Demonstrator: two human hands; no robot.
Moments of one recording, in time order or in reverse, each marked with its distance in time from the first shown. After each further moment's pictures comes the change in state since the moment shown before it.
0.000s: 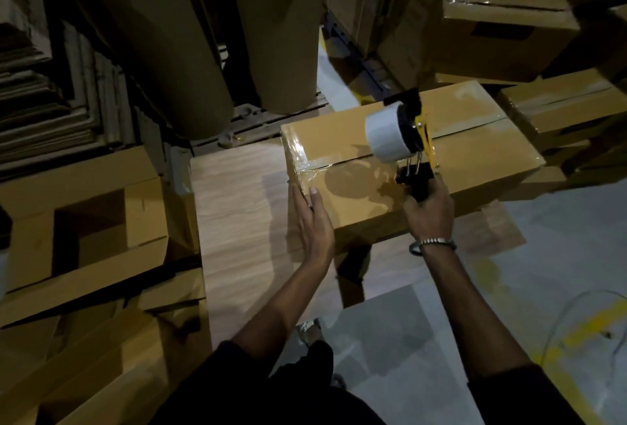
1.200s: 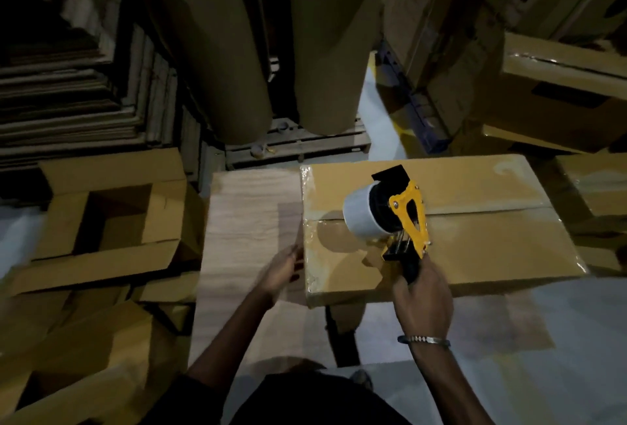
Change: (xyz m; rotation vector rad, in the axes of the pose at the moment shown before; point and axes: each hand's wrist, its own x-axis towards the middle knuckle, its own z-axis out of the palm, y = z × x) left_hand 0.077 -0.033 -0.046 0.030 -0.319 -0.406; right_hand 0.016 0.007 0.011 -0.244 -0.148 -0.173
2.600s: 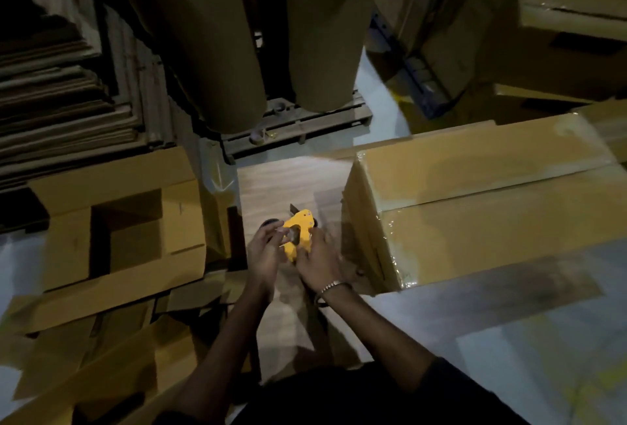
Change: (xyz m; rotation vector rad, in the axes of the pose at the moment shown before) left_hand 0.013 0.016 -0.170 -0.258 0.243 0.167; right_hand -0.046 -0.194 0.254 0.151 -0.488 -0.009
